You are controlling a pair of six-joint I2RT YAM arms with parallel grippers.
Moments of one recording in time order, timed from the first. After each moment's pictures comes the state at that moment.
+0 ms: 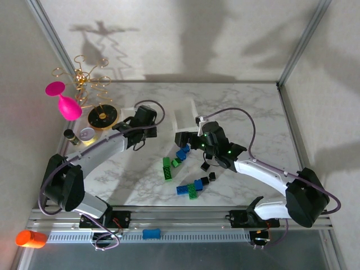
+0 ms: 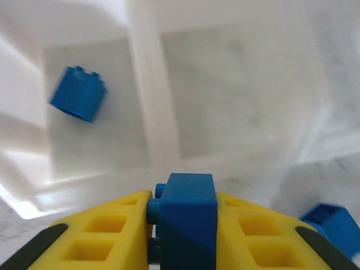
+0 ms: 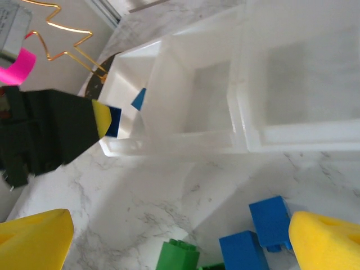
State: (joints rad) left arm -0.50 1.49 1.08 -0.49 -0.30 -0.52; right arm 0.78 1.31 0.80 0.05 -0.04 0.60
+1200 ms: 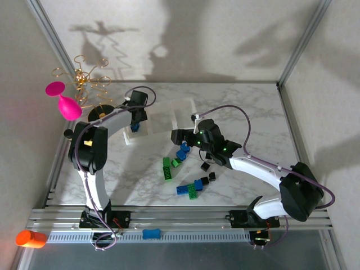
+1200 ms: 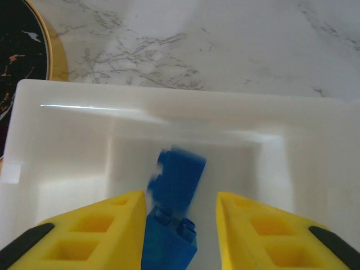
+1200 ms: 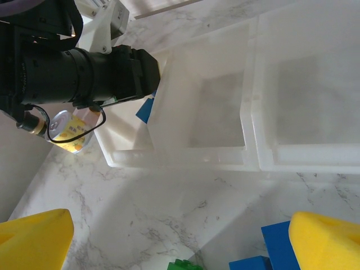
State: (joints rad) left arm -0.26 1.95 1.36 -0.39 -0.35 -0.48; right arm 0.79 1.38 0.84 0.08 -0.02 0.59
